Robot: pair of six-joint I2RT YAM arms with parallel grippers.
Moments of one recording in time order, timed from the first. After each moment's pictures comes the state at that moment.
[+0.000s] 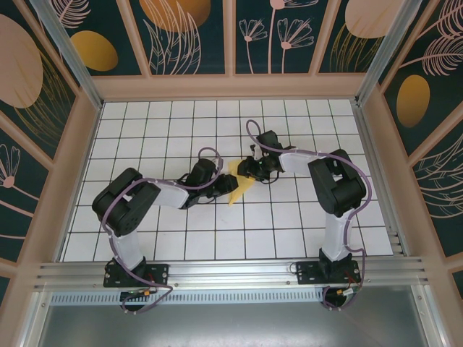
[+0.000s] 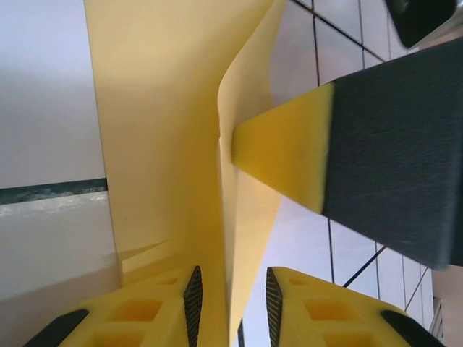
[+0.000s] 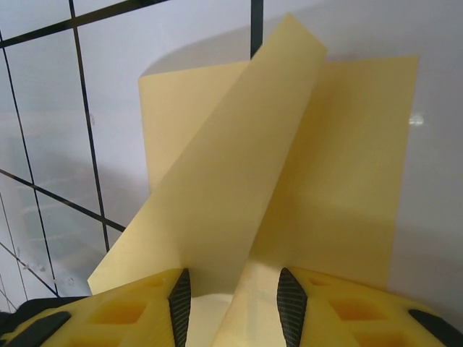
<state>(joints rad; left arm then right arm) -0.67 1.84 0.74 0.45 0.32 -0.95 0.49 1.95 1.14 -0.26 -0.47 0.60</state>
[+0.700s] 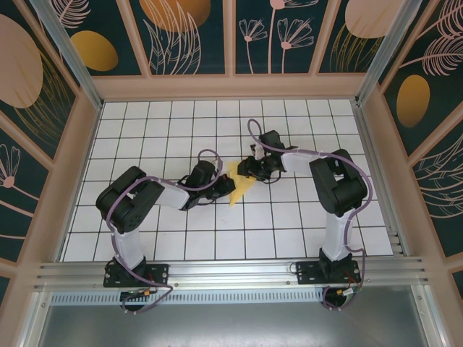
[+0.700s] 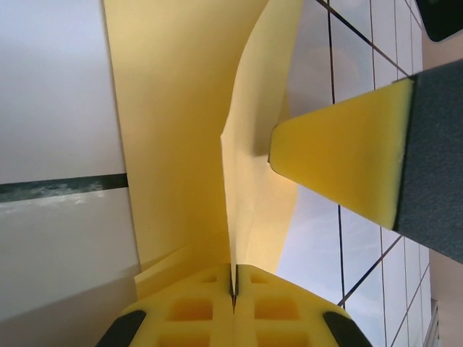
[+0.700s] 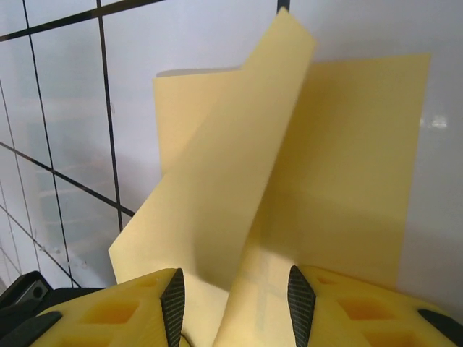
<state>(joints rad) -0.67 1.87 0.71 0.53 0.33 -0.98 0.46 1.94 1.13 -0.24 -0.55 0.55</state>
